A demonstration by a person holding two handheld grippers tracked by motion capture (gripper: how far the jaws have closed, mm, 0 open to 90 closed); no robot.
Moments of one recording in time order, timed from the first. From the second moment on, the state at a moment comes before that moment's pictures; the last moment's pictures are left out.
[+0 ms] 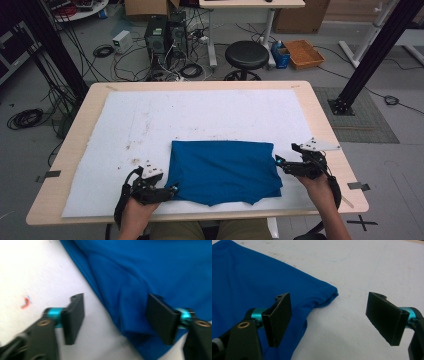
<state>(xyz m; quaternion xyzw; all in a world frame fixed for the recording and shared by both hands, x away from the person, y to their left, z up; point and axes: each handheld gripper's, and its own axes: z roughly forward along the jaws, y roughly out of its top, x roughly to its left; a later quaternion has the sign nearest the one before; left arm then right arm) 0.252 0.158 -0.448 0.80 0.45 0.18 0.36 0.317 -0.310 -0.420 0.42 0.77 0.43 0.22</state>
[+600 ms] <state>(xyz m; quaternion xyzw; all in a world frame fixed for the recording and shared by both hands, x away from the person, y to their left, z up) 0.241 0.150 -0.447 0.79 0.45 0.16 0.38 0.342 -0.238 -0.393 0.33 0.81 0.44 0.20</state>
